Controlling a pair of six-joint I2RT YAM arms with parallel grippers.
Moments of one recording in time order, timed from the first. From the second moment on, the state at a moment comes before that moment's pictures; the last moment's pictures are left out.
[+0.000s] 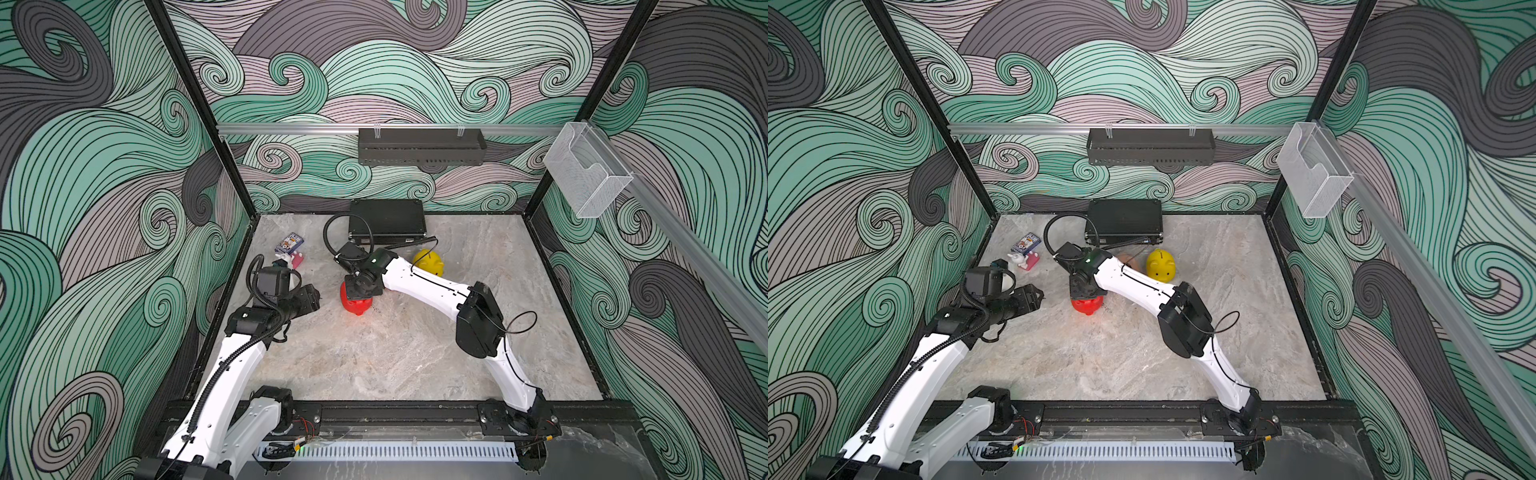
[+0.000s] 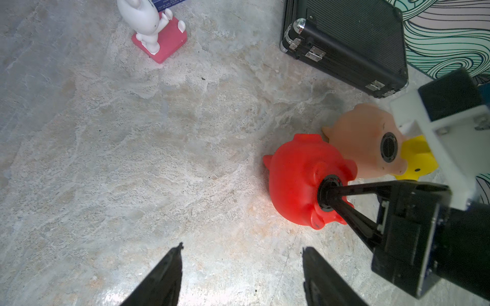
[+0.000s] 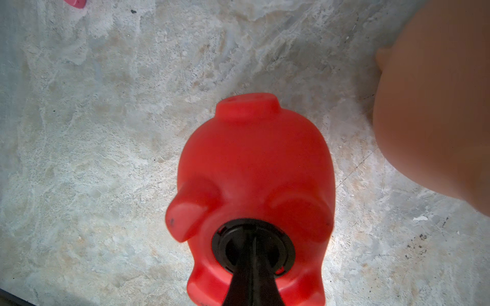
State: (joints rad) left arm -0.12 0.89 0.80 -0.76 0.06 -0.45; right arm 0.96 2.27 2.10 -1.02 0.08 0.73
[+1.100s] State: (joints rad) left arm -0.10 1.40 0.84 -0.43 0.39 -0.60; right arm 0.97 2.31 2.16 -1.07 0.11 0.70
